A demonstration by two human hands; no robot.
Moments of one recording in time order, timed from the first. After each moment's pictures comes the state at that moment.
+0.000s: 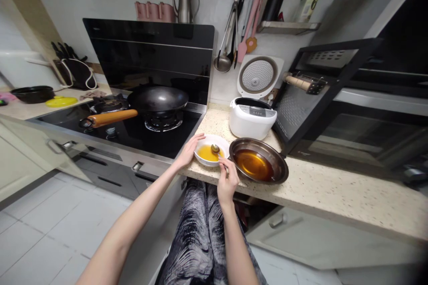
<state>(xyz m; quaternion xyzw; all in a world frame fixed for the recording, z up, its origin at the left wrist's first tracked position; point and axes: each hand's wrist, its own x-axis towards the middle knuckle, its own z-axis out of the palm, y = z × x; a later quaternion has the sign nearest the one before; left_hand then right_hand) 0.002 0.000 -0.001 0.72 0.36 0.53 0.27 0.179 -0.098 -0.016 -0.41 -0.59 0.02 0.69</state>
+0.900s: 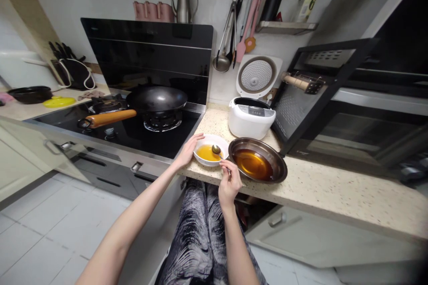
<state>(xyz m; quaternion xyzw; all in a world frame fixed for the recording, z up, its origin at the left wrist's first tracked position) 0.002 0.002 -0.003 0.72 0.35 0.53 0.27 0.183 -0.105 -0.019 -0.39 -0.58 0.01 0.72</state>
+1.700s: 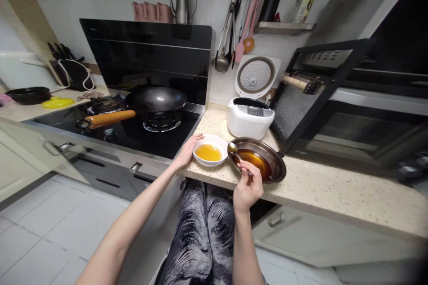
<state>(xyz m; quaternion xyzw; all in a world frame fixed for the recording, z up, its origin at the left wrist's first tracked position) 0.000 0.003 -0.004 0.73 0.37 0.52 0.26 0.216 -0.126 0.015 -0.41 -0.52 -0.05 0.75</state>
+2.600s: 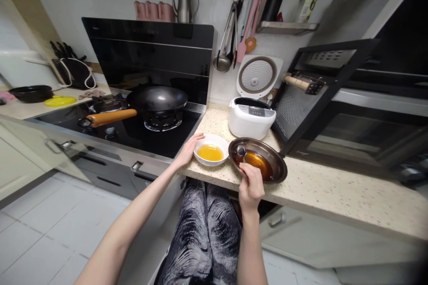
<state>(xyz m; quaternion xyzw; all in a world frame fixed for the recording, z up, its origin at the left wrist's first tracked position) 0.001 0.001 -0.001 0.72 0.37 0.52 0.27 0.245 -0.123 0.006 -0.37 -0.66 -0.15 0.64</state>
